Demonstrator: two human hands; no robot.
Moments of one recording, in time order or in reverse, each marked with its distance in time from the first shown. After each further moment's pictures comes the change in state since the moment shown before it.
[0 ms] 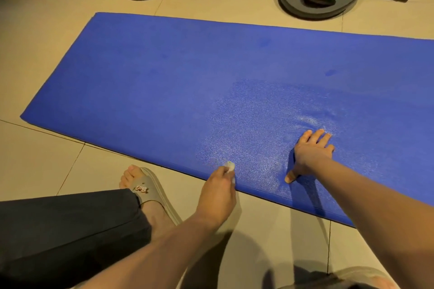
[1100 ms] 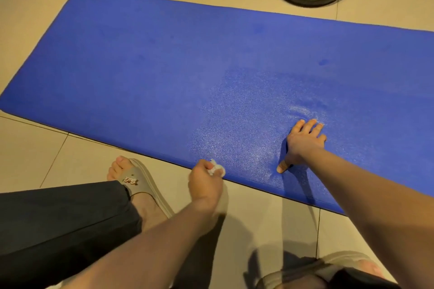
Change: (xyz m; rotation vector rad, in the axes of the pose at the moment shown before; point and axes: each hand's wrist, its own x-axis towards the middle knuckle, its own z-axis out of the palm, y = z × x) left_hand 0.009 0.006 0.013 -0.721 0.237 -0.755; right_hand 0.000 0.001 0.001 0.018 0.005 -0.018
